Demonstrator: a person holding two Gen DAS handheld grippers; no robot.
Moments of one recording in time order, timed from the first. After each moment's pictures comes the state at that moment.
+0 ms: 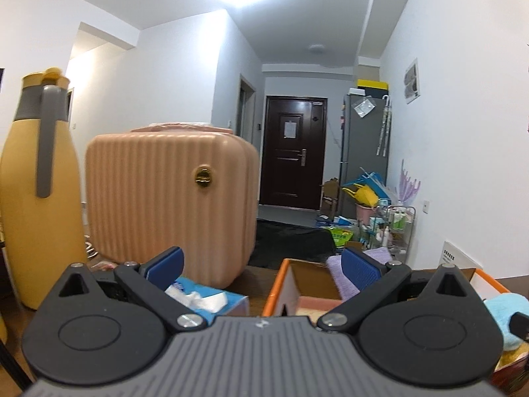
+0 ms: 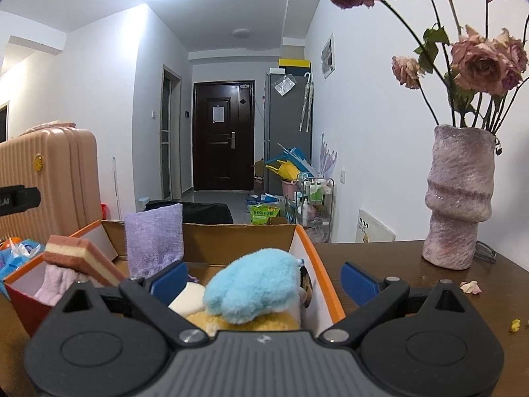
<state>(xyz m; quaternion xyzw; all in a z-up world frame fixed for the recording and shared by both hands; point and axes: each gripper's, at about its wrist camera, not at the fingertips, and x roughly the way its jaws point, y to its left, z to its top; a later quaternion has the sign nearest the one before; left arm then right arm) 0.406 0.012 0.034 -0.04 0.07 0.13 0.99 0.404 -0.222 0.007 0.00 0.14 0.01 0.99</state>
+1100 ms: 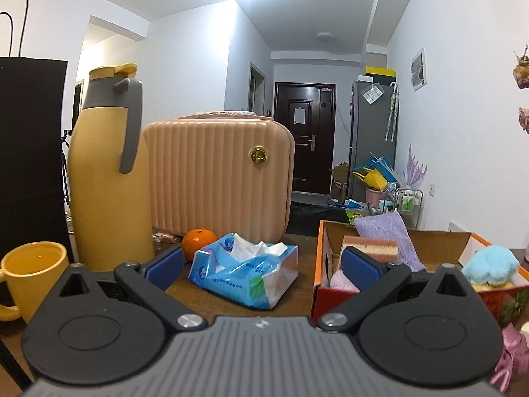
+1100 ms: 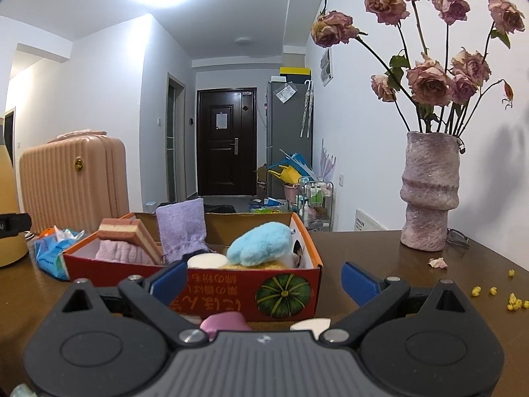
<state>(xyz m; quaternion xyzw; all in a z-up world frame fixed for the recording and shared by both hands) 0.305 0.042 0.030 -0.04 0.10 0.14 0.98 0.296 -0.225 0.012 0.01 0.13 0.02 0.99</state>
